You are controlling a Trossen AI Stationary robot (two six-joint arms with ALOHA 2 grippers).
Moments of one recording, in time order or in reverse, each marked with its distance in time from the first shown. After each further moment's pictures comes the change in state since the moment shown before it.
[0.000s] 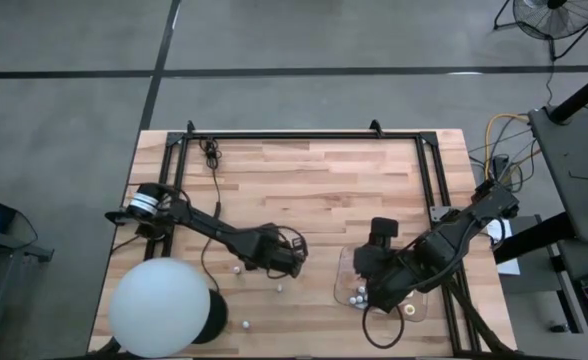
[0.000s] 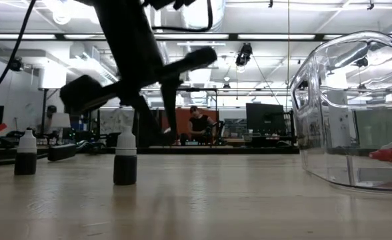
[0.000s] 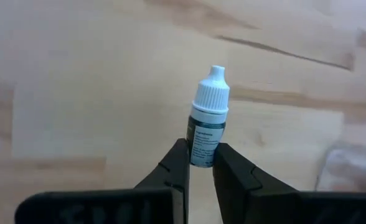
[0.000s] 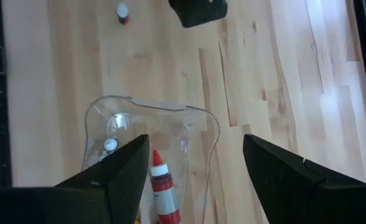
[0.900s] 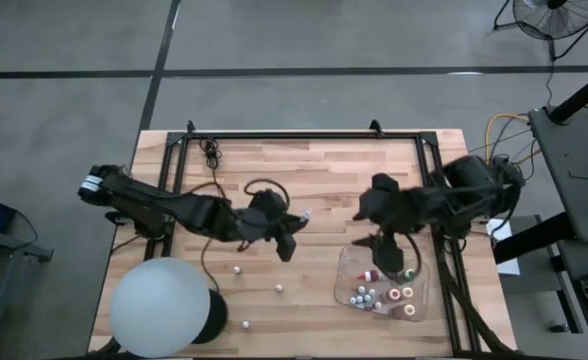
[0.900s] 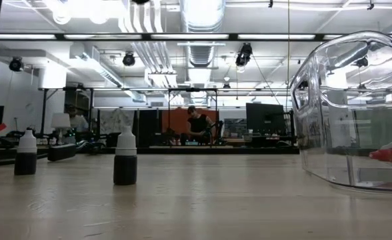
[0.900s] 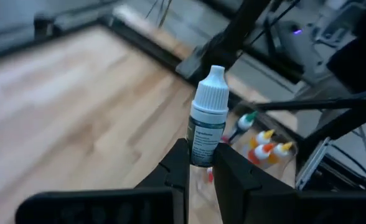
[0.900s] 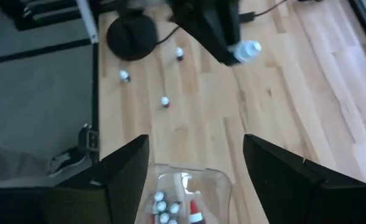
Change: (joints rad) left arm 0.016 -0.410 0.080 0.253 -0.145 1.279; right arm -0.238 0.001 0.469 -0.037 -0.222 -0.153
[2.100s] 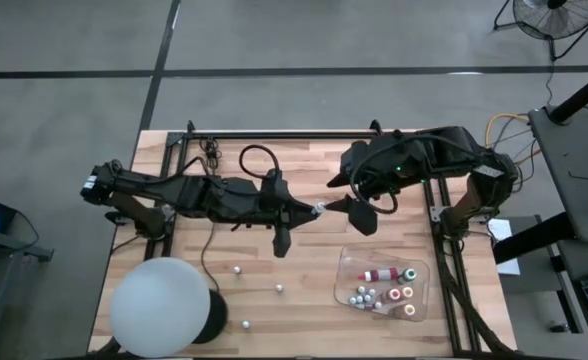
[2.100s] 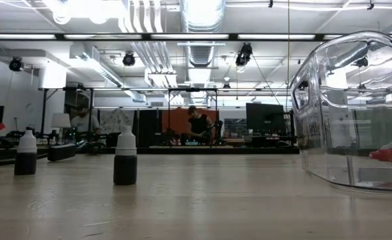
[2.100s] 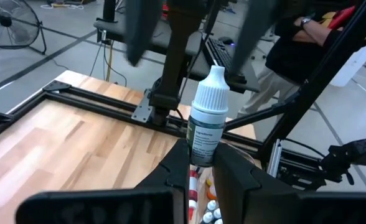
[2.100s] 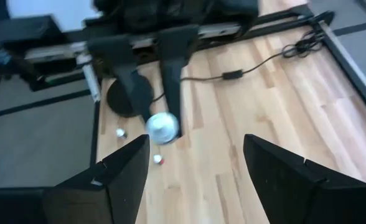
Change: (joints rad) left arm 0.052 0.022 0.236 0.003 0.200 0.352; right arm -0.236 0.003 0.002 0.217 -0.134 -0.158
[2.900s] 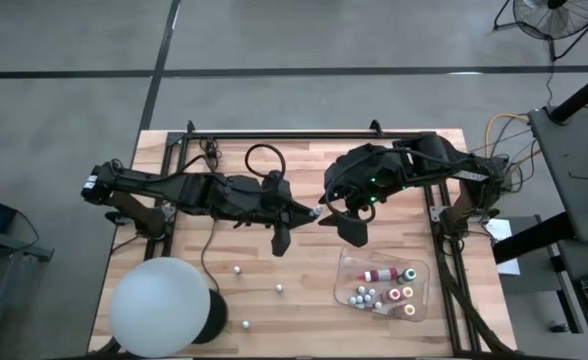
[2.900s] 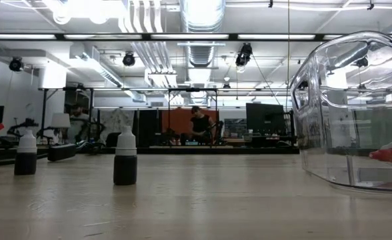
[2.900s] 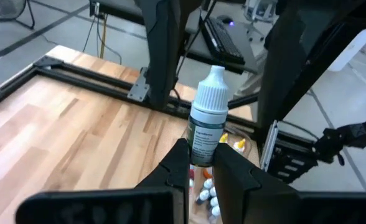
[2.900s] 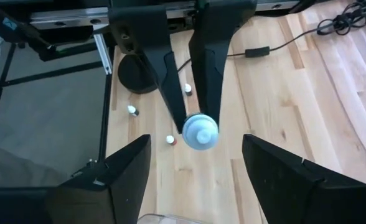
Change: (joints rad) left arm 0.022 0.000 -0.001 -0.071 0.073 -0.038; right arm 0.002 0.072 -0.002 -0.015 -0.101 -0.026
